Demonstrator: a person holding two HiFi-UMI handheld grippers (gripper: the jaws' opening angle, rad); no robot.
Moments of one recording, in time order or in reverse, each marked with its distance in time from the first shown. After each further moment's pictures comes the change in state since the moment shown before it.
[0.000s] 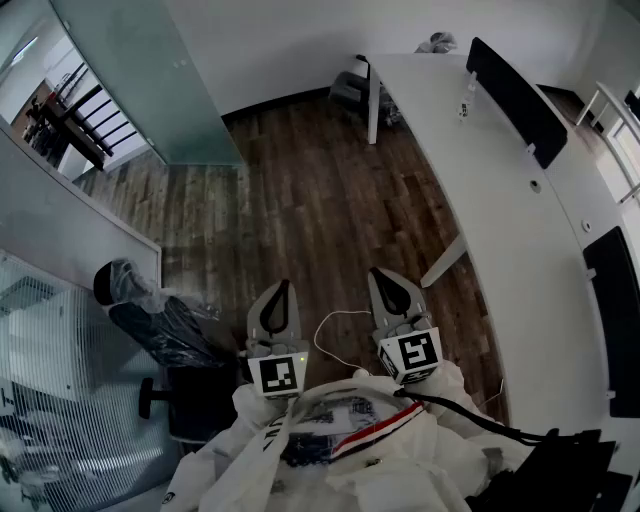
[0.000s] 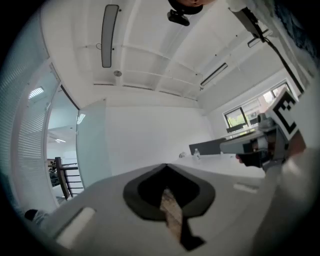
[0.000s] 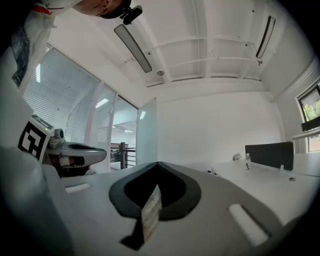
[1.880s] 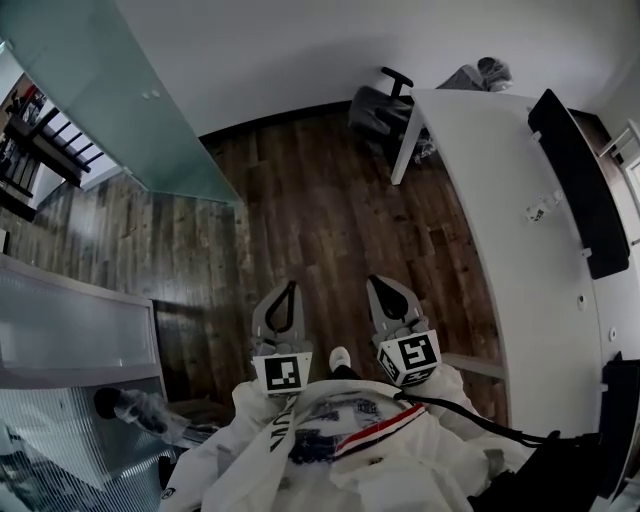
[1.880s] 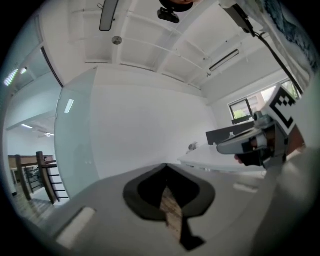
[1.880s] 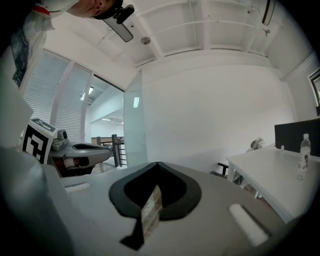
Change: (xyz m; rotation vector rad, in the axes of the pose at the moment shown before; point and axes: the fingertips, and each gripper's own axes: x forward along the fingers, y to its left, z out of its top) left arm 0.411 0.214 -0.124 0.012 0.067 -0.082; right arm 0.450 -0.119 -0.092 0.102 0.127 -0.008
